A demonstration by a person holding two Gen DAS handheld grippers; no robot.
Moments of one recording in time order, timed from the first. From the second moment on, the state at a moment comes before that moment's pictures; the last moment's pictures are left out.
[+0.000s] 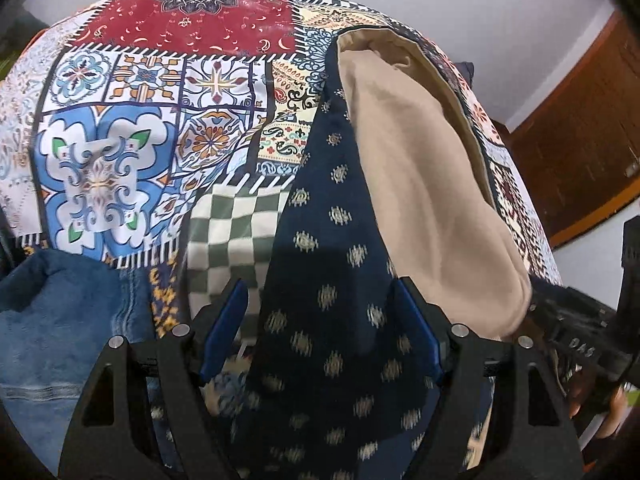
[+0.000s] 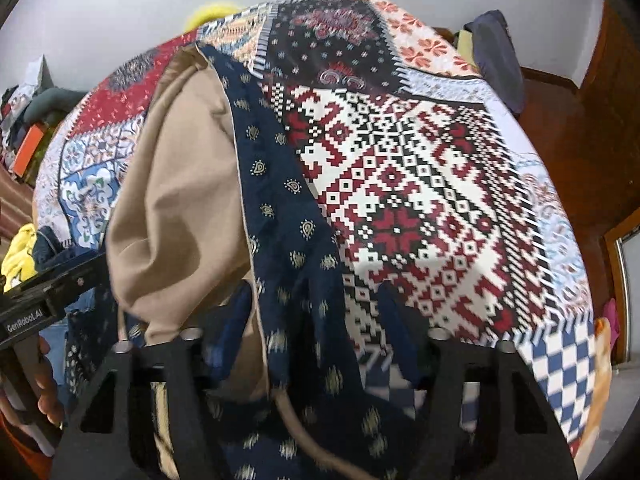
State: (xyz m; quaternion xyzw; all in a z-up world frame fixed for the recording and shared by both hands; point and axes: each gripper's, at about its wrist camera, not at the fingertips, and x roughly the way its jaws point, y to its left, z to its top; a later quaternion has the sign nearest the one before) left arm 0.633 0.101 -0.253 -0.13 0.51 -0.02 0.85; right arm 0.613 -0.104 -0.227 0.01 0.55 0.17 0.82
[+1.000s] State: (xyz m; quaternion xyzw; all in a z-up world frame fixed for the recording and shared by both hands) left arm 0.417 0.061 -0.182 0.06 0.44 -0.10 0.89; right arm 0.401 -0.159 -0.152 -0.02 0.44 0.25 0.86
